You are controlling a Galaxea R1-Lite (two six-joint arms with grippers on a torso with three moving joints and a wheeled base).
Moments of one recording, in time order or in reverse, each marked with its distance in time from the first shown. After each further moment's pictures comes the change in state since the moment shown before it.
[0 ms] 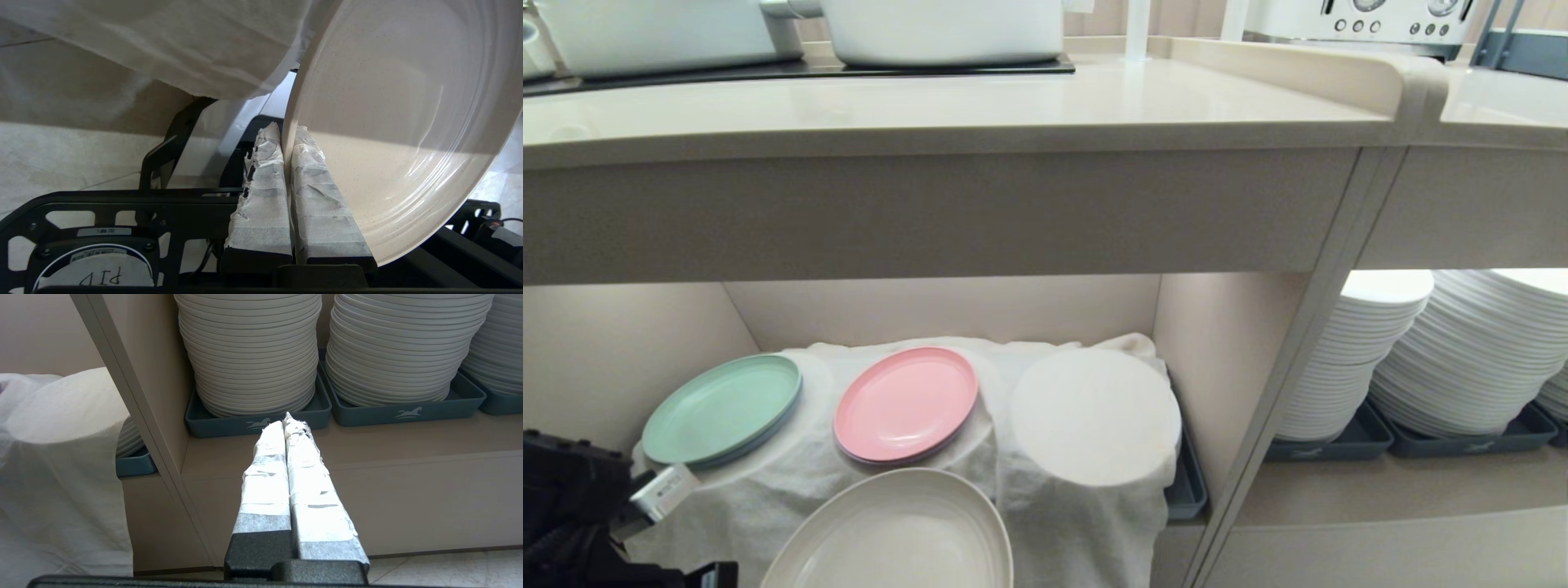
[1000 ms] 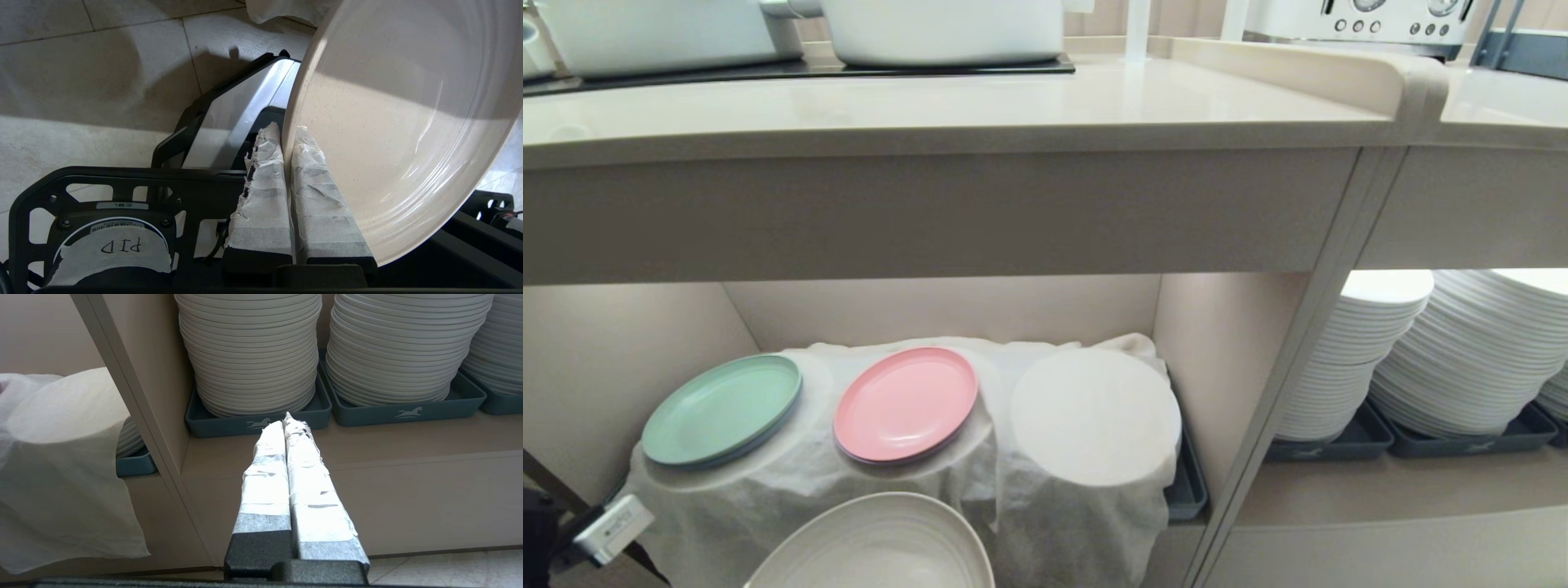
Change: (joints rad) left arm 0.004 -0.143 0.028 0.096 0.017 0.013; right arm 0.000 0.000 0.000 0.000 0.000 0.000
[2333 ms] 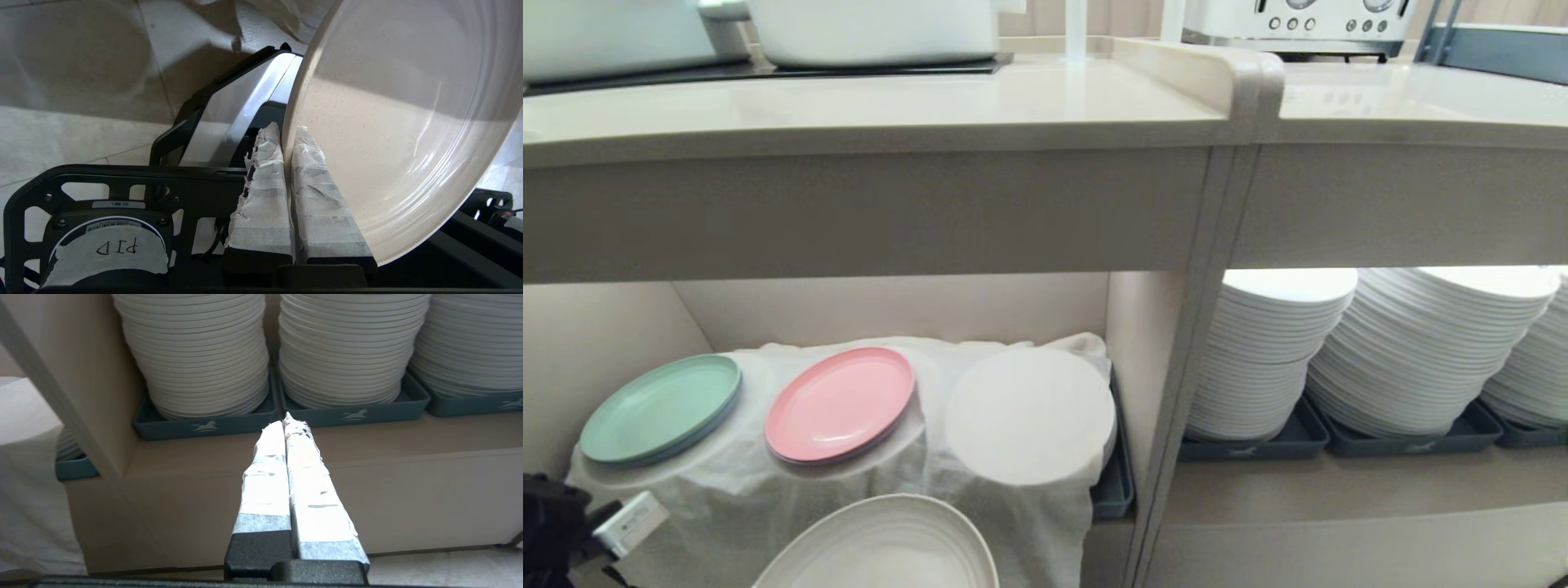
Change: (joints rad) left arm 0.000 0.048 -0.006 -0.009 -0.013 -0.004; right arm 0.000 0.000 0.000 0.000 0.000 0.000
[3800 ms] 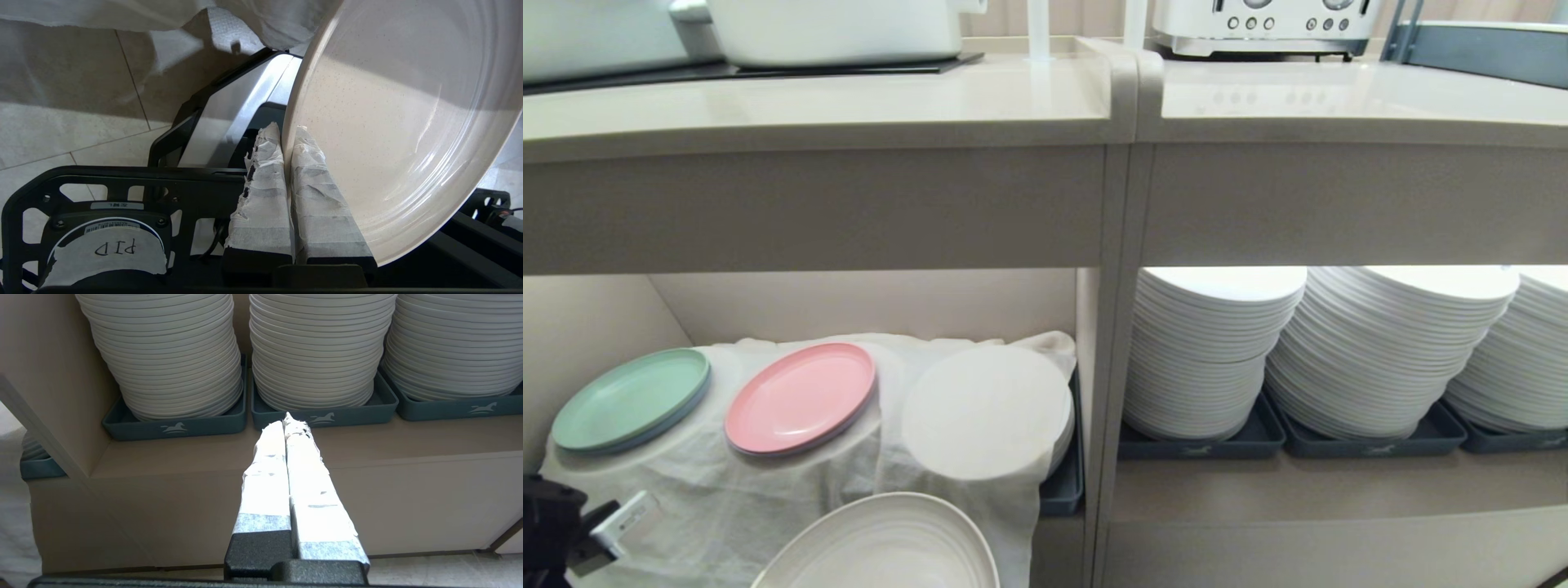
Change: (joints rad) left arm 0.000 -0.006 -0.001 0.000 -0.001 -0.001; right arm 0.000 0.000 0.000 0.000 0.000 0.000
